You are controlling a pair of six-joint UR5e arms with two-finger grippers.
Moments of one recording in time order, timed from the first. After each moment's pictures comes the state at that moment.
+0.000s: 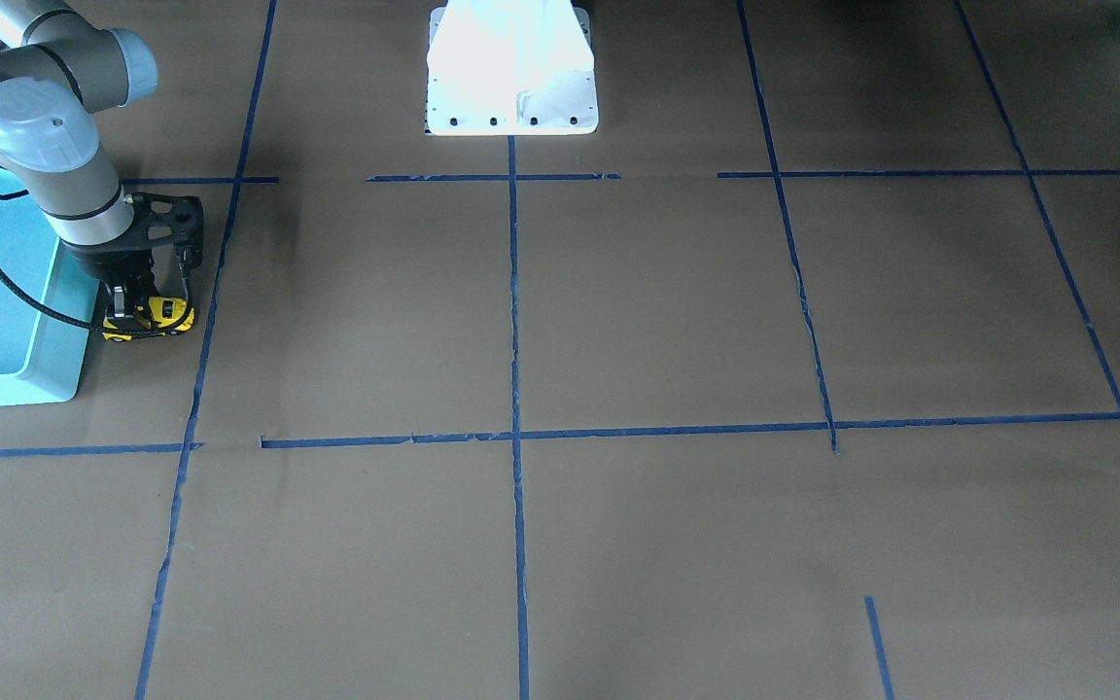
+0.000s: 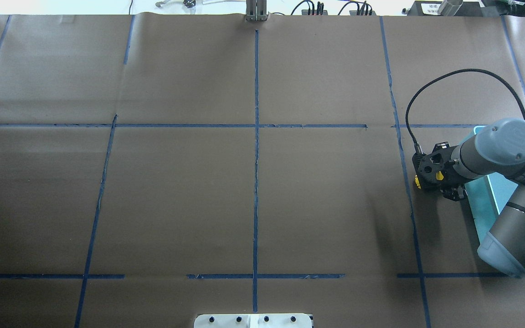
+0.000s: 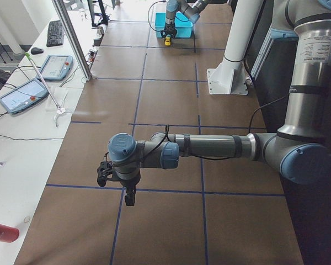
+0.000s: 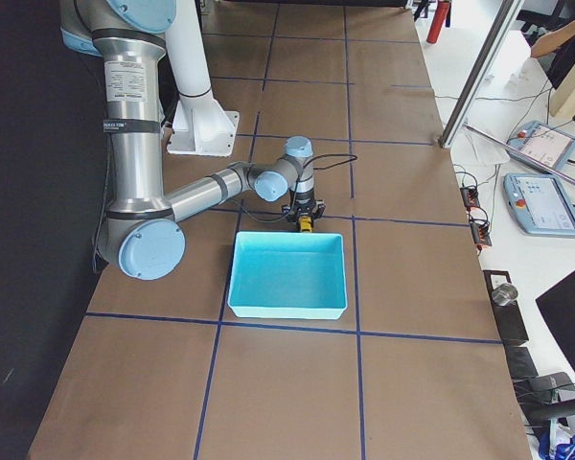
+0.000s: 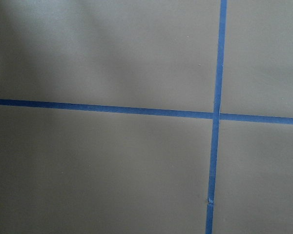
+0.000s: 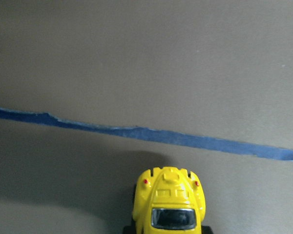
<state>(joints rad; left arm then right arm) -1.61 -1.62 -1.52 -1.58 -2.30 -0.04 0.72 -1.55 1.86 -1.30 1.87 -0.73</state>
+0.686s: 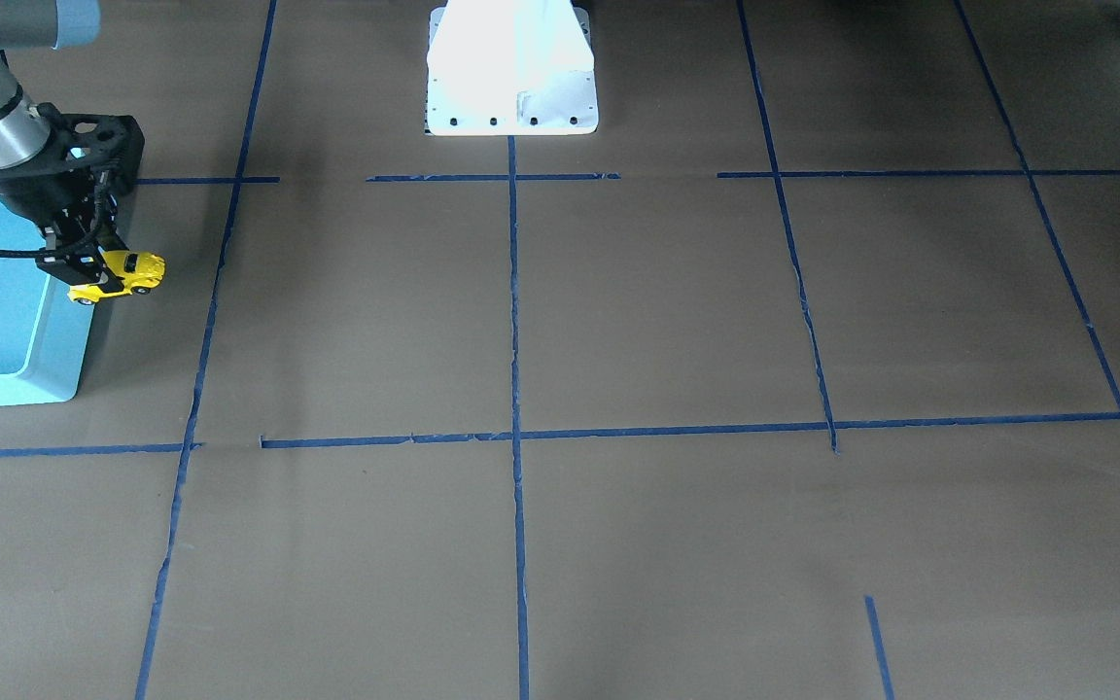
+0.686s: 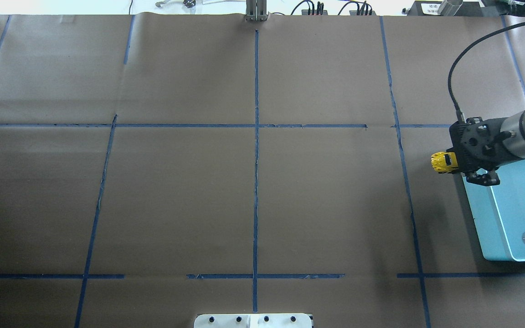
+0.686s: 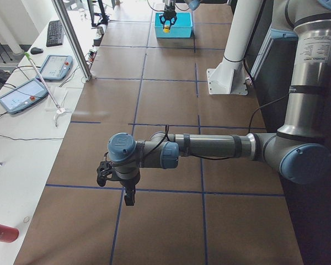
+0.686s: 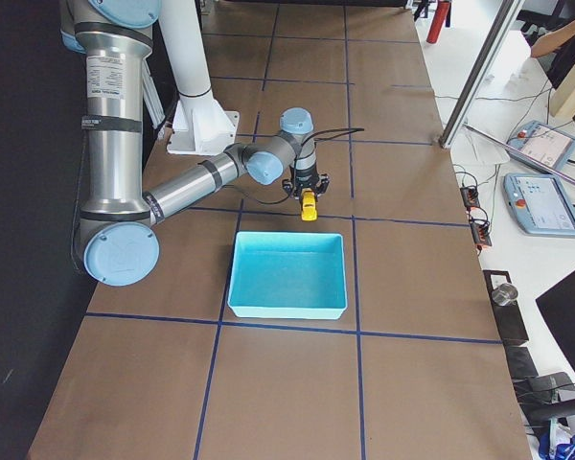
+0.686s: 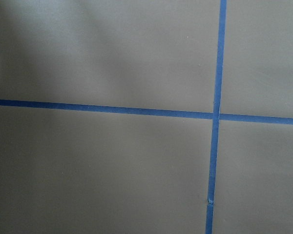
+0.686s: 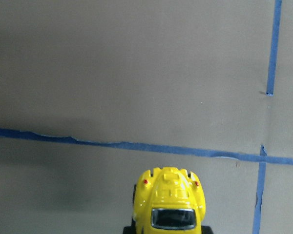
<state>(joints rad) -1.61 -1.62 -1.52 -1.58 -2.30 -0.04 0.90 -1.65 2.07 -1.31 2.07 -0.75</state>
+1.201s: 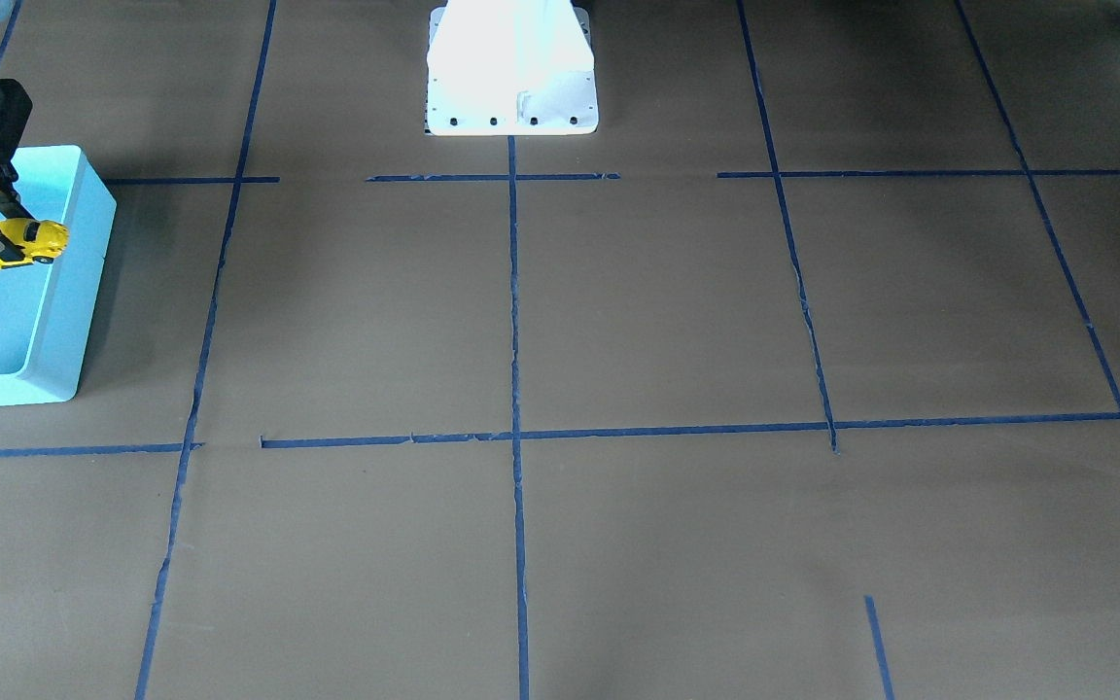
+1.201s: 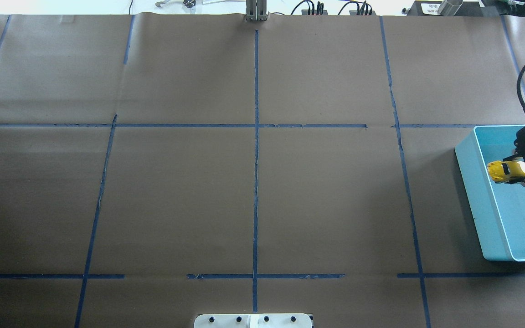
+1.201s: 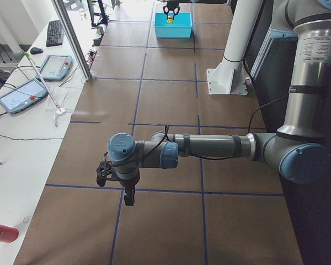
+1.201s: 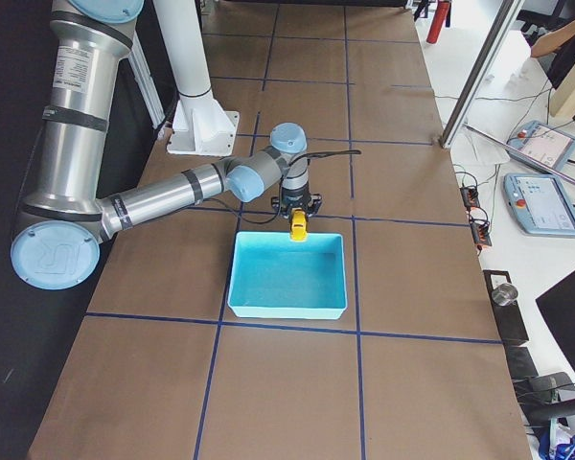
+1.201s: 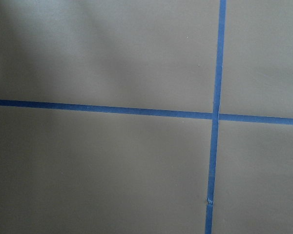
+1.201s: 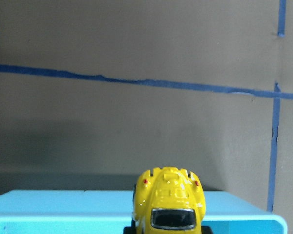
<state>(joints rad) -1.61 -1.62 -1.52 -1.58 -2.30 -0.04 1.02 -1.82 2.09 -1.30 2.14 -0.88</state>
